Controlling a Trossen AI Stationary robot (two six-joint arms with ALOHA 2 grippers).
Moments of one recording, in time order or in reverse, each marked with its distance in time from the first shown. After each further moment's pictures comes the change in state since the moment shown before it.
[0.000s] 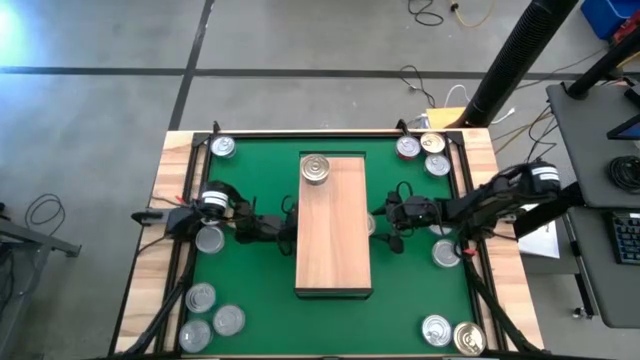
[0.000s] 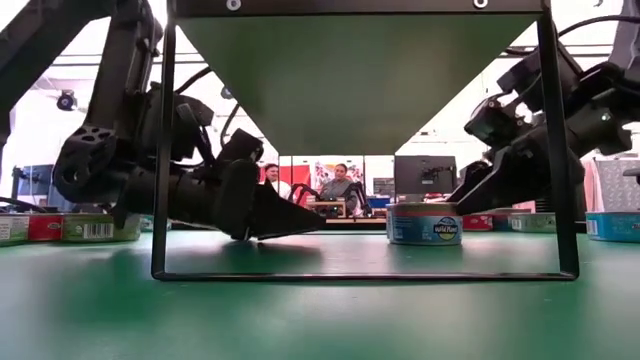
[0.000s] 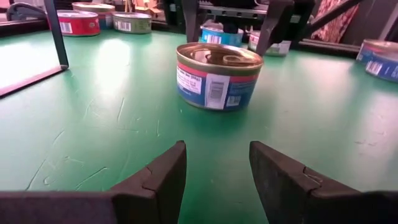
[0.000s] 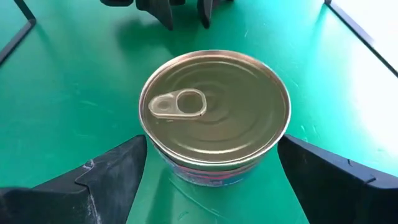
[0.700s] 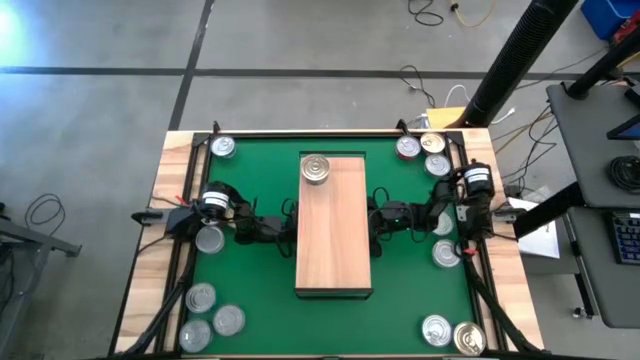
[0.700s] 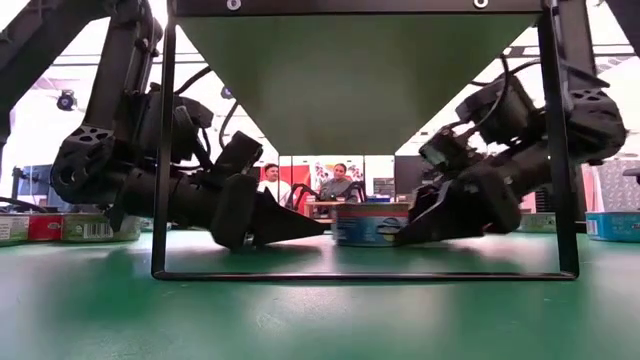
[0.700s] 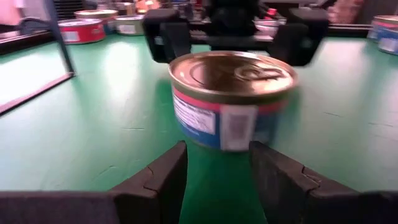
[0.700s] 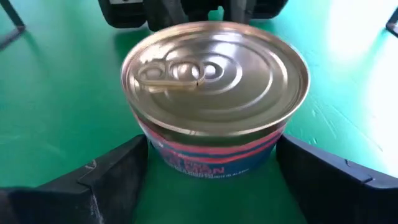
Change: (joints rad) left arm -0.004 0.003 -0.005 -0.017 -0.068 0.089; right arm 0.000 0.502 0.205 0.382 -0.060 -0.075
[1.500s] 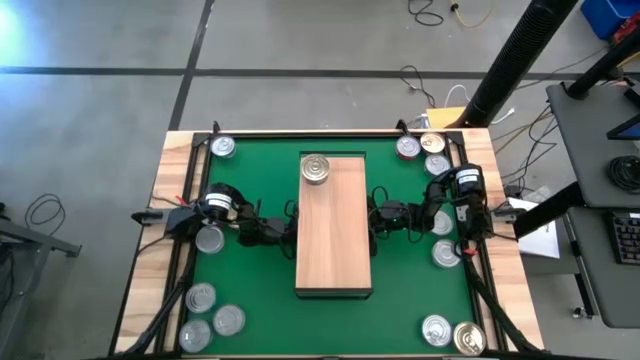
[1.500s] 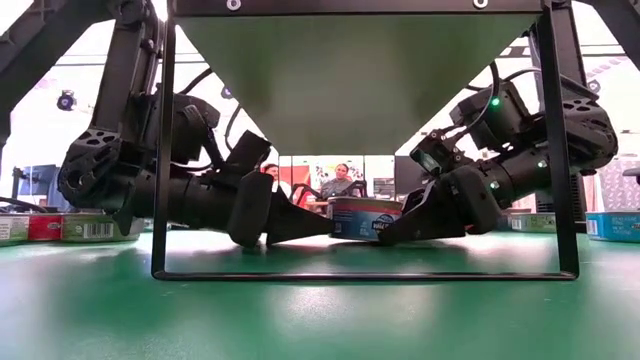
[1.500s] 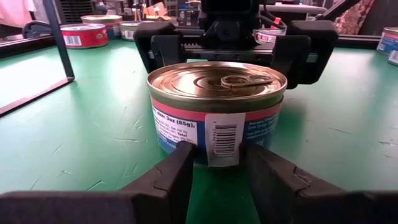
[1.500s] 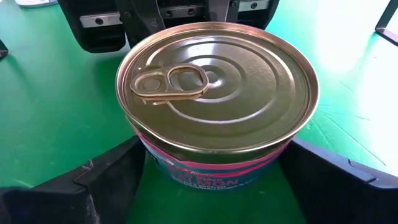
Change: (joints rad) left arm -0.002 0.023 0.061 0.006 -0.040 -0.008; right arm -0.001 0.068 0.027 0.094 0.013 0.067
